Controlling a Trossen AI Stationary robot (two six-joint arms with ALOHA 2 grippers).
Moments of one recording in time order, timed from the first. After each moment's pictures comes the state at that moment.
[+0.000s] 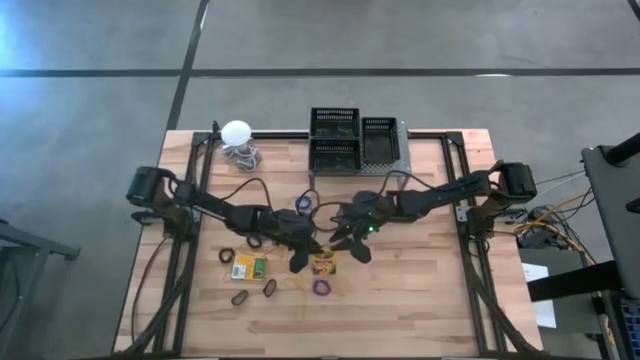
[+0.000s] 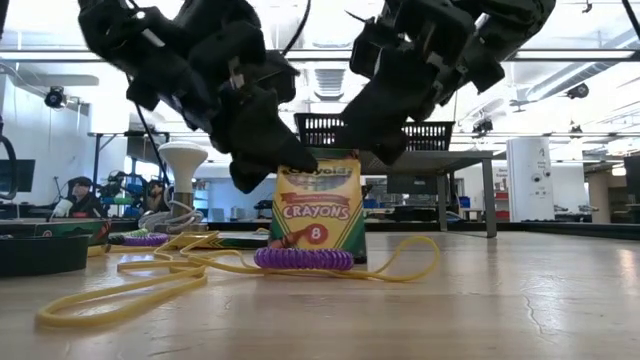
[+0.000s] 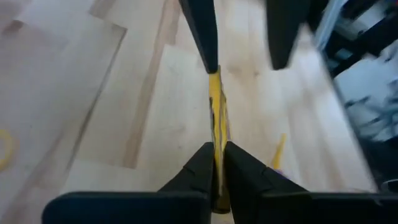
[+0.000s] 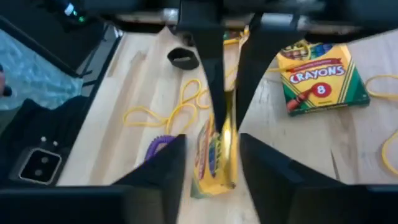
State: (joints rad) left arm -0.11 1.70 0.73 0.37 0.14 -0.42; right arm 0.02 1.66 0.86 0.21 -0.36 0.30
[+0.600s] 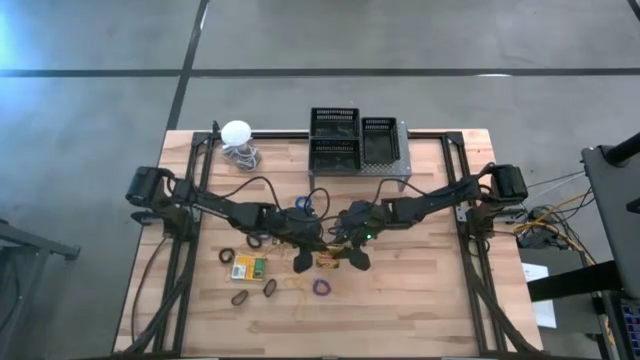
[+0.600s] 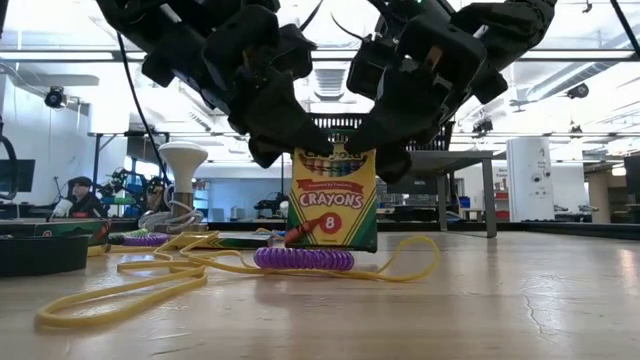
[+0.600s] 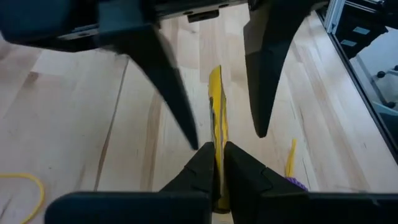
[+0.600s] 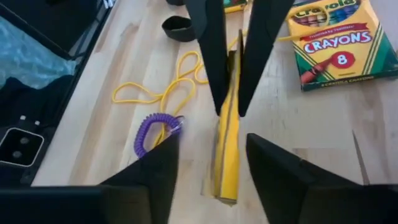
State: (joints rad) left arm -0.11 1.70 0.85 0.21 0.11 -0.26; right arm 0.05 1.73 0.86 0.21 -0.34 0.29
